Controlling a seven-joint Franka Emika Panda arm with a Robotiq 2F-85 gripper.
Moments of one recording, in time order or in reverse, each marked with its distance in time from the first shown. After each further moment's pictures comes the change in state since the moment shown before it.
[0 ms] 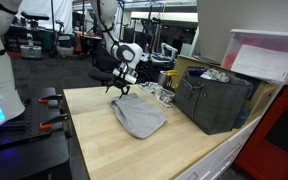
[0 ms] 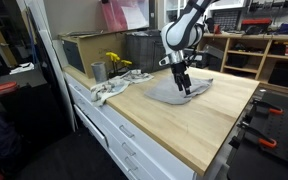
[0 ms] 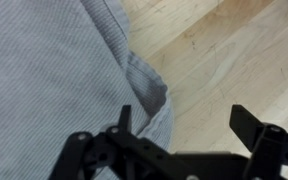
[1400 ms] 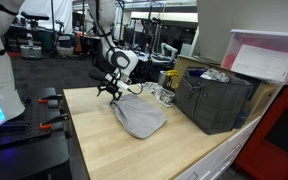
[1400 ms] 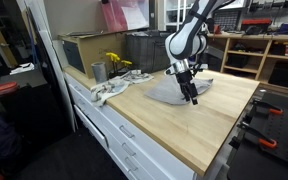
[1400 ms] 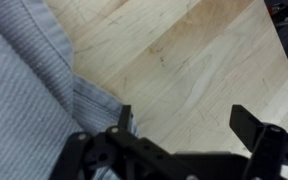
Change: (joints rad) arm 0.004 0.041 0.000 -0.069 0.062 0.013 -0.001
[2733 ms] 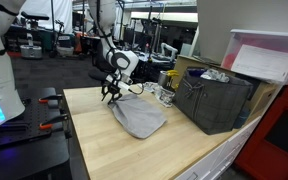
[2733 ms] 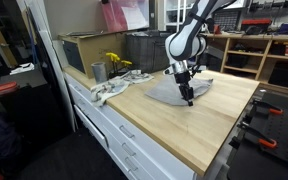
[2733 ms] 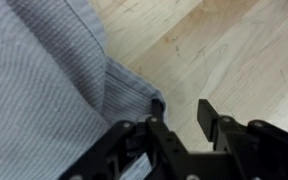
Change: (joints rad) arm -0.001 0.016 -0.001 0.009 -0.001 0.052 0.009
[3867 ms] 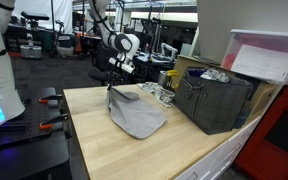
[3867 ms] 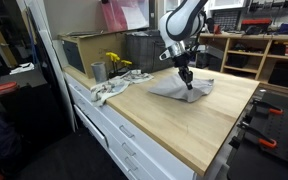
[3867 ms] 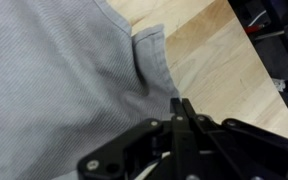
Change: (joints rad) arm 0.068 -0.185 -0.018 0.014 -0.110 -0.205 0.096
